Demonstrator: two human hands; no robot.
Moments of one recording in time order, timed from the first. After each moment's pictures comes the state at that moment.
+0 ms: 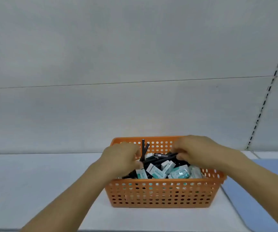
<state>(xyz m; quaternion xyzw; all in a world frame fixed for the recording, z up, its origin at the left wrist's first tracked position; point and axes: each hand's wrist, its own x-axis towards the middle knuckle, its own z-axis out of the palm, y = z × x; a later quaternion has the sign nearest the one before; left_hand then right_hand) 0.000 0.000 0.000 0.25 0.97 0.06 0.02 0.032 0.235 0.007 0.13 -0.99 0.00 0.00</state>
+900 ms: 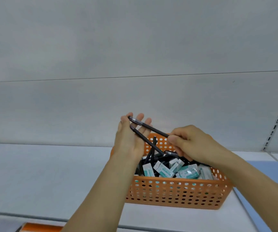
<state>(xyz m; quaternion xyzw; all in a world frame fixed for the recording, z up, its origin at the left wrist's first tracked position) -0.006 0.036 0.013 -0.05 0.35 0.94 0.02 0.033 0.201 0.011 0.10 -0.93 0.36 0.05</state>
